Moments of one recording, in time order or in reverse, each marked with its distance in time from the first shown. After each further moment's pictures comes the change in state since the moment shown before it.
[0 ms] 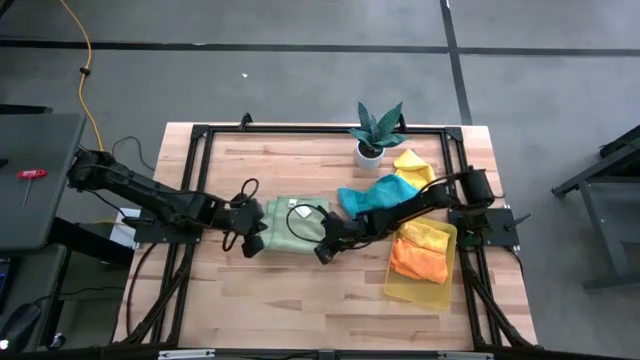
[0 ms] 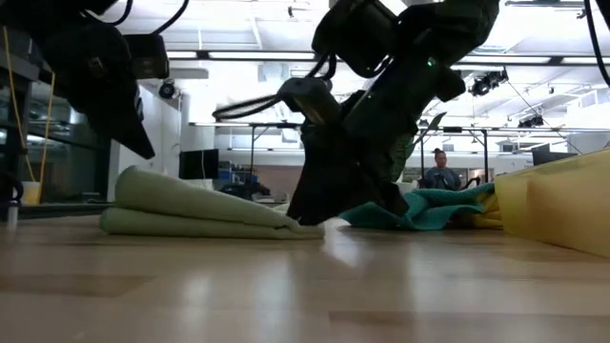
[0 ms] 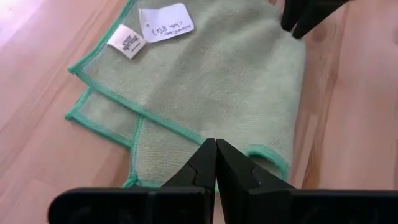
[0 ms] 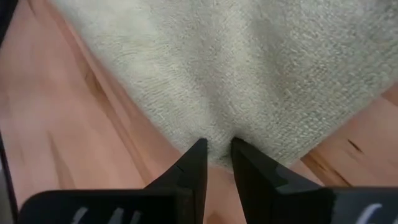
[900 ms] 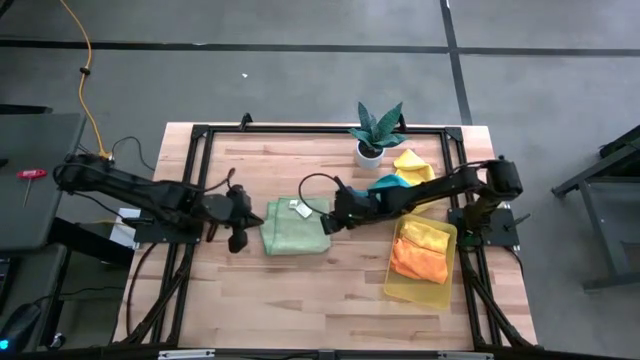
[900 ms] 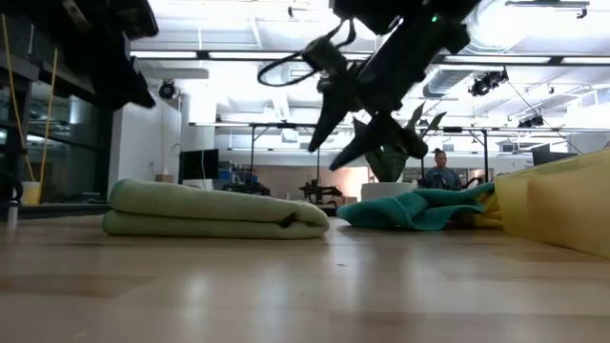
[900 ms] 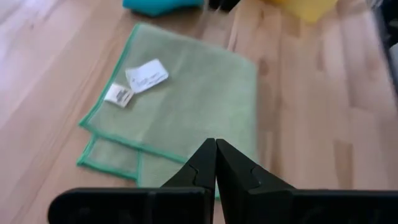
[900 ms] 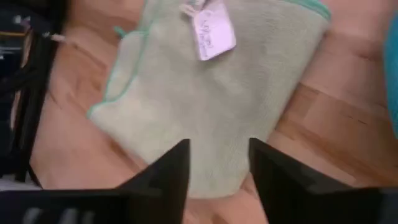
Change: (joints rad) left arm 0.032 -0.247 0.009 -0.041 0.069 0.182; right arm -0.088 -0.235 -0.001 -0.249 0.063 0.191
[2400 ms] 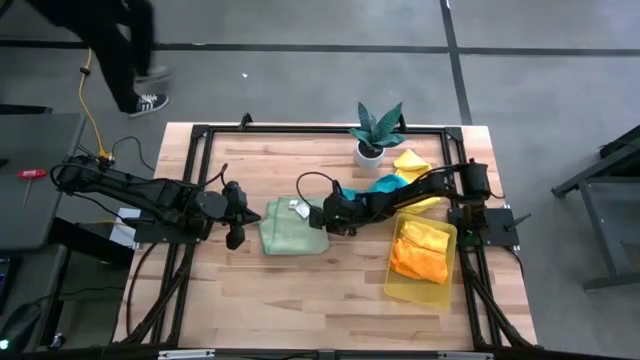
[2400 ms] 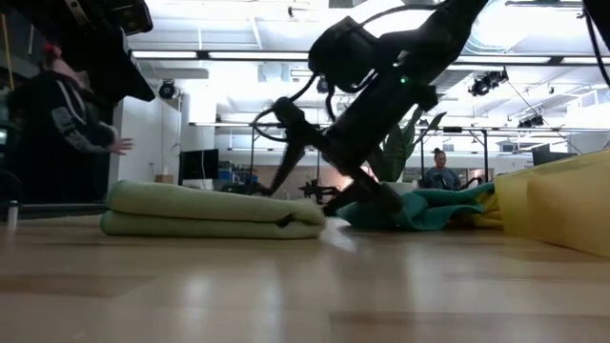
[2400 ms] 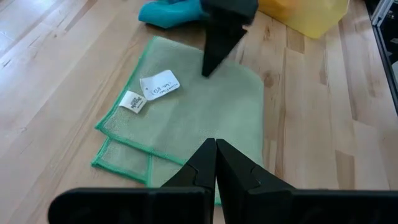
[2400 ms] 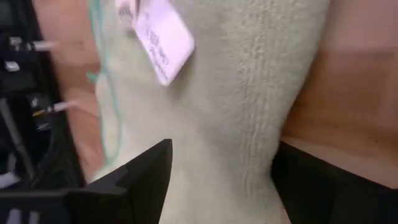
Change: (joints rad) left arm 0.000 -0.065 -0.002 -0.035 -0.041 -0.019; right arm -0.042 0.230 0.002 0.282 -0.086 0.436
